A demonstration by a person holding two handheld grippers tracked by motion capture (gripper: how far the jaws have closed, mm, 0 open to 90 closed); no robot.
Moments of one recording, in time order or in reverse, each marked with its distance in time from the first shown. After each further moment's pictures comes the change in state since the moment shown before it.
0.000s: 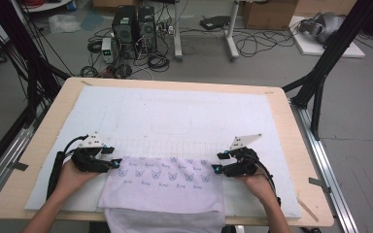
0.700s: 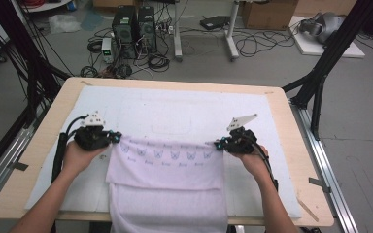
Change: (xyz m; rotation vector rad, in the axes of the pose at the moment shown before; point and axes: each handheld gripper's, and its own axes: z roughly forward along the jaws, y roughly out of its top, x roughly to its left) left arm 0.032 0.064 -0.009 -0.111 0.100 -0.027; right arm -0.038 0.044 -0.003 0.025 -0.081 -0.042
